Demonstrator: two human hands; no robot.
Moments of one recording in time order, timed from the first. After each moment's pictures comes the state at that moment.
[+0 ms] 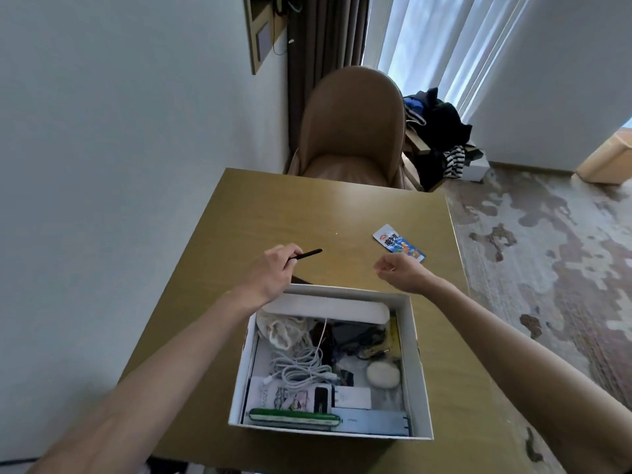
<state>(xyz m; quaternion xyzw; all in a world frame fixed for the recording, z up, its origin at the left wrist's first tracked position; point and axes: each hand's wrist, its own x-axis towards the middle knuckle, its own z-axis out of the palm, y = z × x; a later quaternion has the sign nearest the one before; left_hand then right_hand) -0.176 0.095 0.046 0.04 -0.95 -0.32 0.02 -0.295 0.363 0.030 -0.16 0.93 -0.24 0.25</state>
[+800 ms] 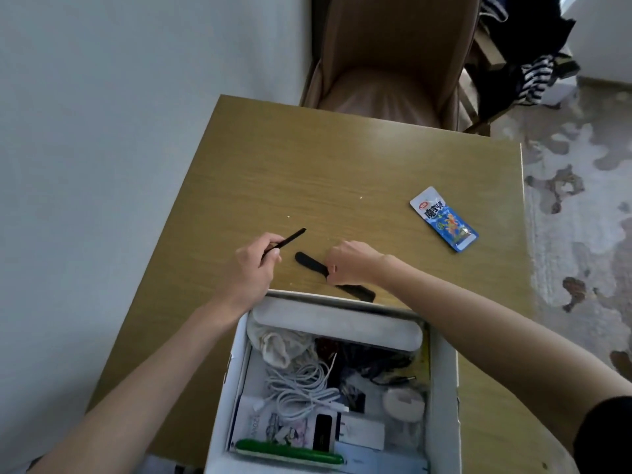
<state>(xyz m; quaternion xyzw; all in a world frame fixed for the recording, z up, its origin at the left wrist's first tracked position) -0.197 0.063 -0.023 0.19 -0.90 -0.40 0.00 -0.335 0.233 -0.062 -0.43 0.83 0.02 0.36</state>
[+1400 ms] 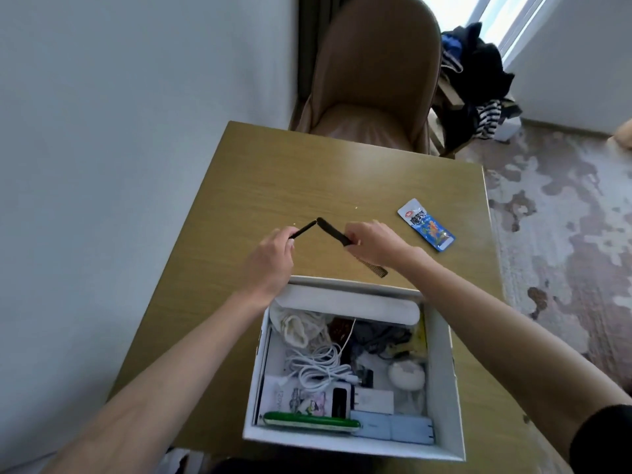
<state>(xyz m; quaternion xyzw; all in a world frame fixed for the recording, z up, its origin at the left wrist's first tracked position) -0.189 0.070 -0.006 0.13 -0.93 -0.33 0.09 -0.325 0.255 0.008 -0.32 0.91 -0.11 0.23</state>
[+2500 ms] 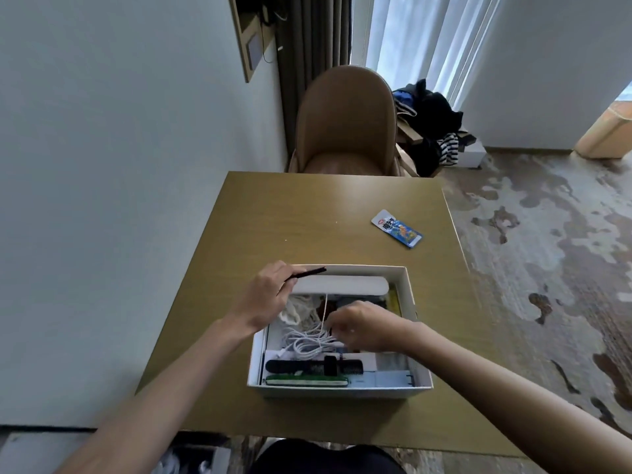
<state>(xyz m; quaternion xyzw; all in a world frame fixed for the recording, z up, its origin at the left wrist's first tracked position) -0.094 0.100 0.041 -0.08 -0.94 -0.31 0.09 -0.133 0.333 0.041 -0.45 0.84 -0.18 0.22</state>
